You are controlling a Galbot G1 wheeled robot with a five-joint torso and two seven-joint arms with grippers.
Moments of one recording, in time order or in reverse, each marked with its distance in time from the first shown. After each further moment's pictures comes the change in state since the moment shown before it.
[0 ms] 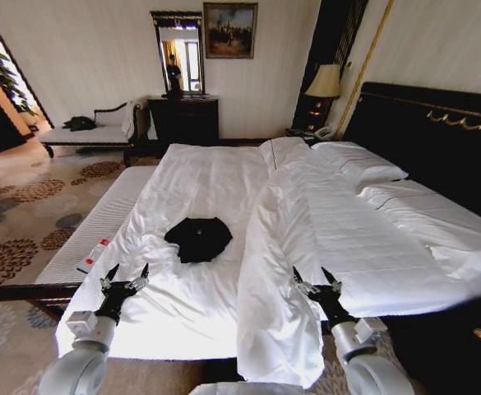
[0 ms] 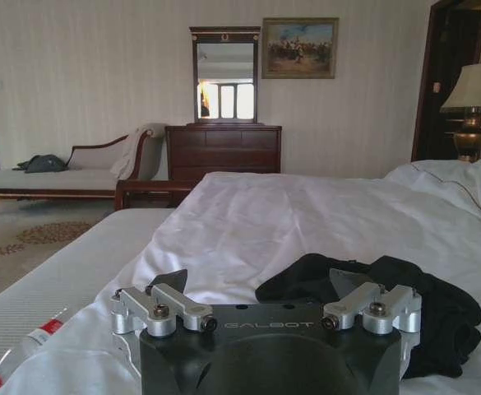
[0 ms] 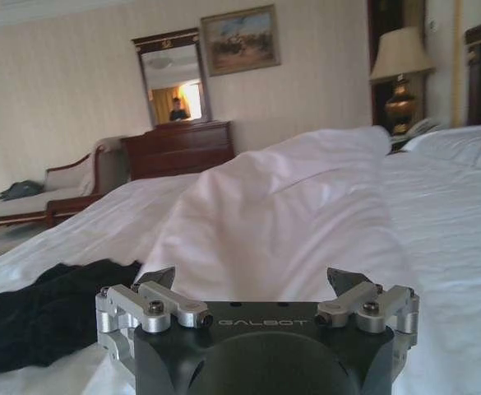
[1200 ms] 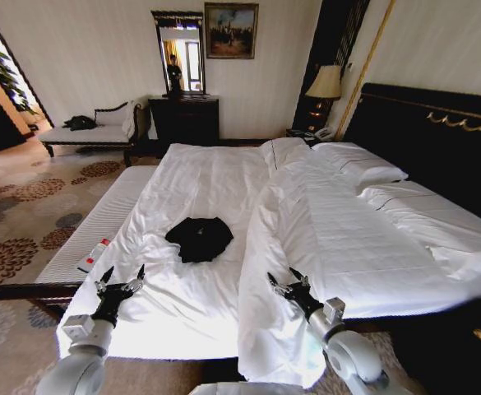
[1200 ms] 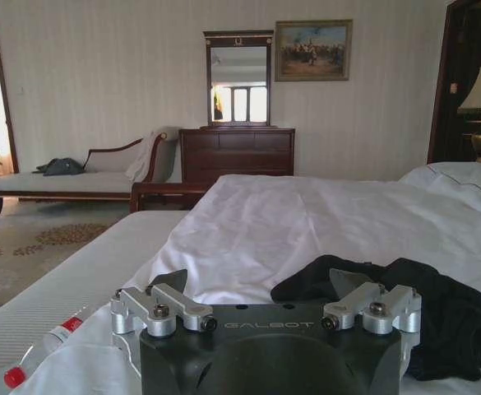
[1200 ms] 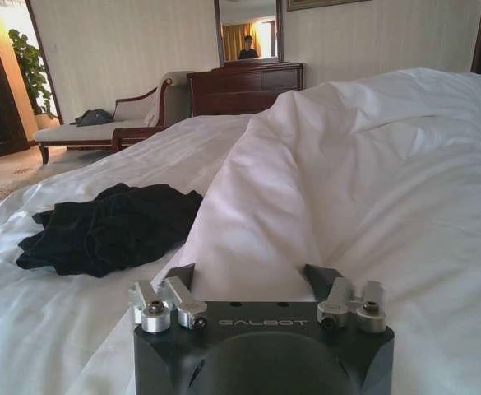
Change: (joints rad) left arm 0.009 -0.028 -0.010 -0.003 0.021 -0.010 -0.012; right arm 0.165 -0.193 -0.159 -0.137 0.010 -0.086 0.000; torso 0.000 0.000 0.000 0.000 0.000
